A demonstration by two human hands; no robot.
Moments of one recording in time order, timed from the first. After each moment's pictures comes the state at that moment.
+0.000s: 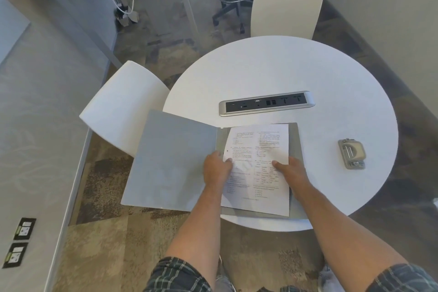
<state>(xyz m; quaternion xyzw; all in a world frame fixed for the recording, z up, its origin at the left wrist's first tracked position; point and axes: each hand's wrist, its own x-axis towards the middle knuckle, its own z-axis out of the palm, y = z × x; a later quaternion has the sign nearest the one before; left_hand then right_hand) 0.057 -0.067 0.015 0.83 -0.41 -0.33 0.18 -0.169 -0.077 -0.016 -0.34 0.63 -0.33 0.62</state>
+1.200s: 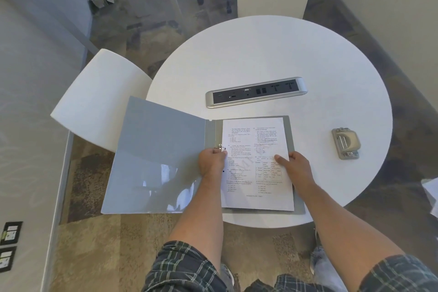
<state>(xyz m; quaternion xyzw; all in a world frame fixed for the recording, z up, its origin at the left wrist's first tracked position) 0.045 -0.094 -0.011 0.82 -0.21 -0.45 0.31 -0.198 -0.083 -0.050 -0.33 0.71 -0.29 0.54</state>
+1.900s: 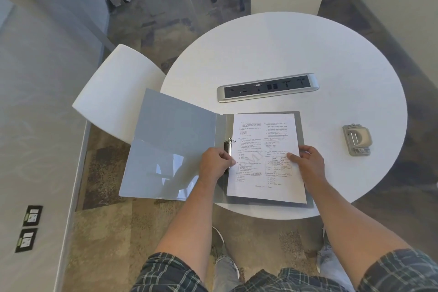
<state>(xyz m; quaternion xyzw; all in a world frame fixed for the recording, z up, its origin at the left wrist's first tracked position) 0.070 -0.060 0.003 0.80 -0.42 -0.40 0.14 -0.203 -0.071 -0.042 -0.28 0.67 -0.38 0.57</state>
